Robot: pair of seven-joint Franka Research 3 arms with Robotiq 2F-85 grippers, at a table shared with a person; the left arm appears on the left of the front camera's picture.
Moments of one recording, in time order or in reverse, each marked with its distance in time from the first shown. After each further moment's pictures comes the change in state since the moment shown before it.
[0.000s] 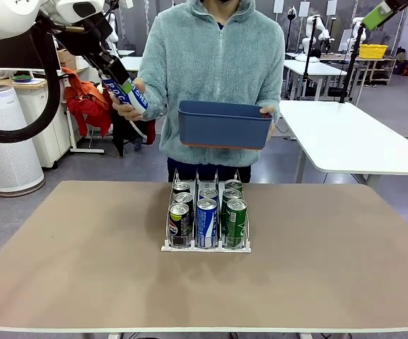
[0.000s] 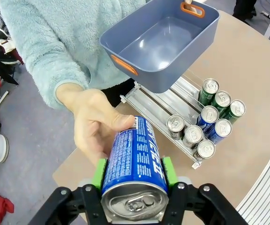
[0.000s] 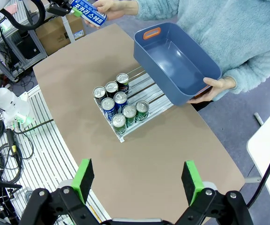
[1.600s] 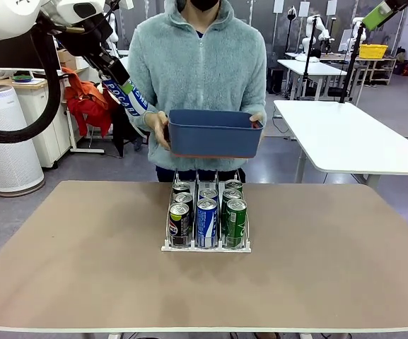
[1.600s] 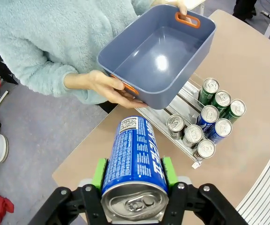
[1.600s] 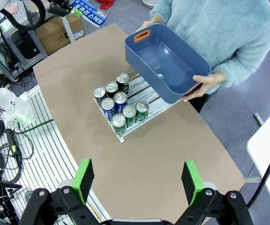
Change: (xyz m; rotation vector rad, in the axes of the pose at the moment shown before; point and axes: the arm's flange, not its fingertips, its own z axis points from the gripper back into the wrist) left arm 0.000 0.000 -0.001 -0.001 0.002 0.000; right arm 0.000 0.000 0.000 0.000 0.000 0.000
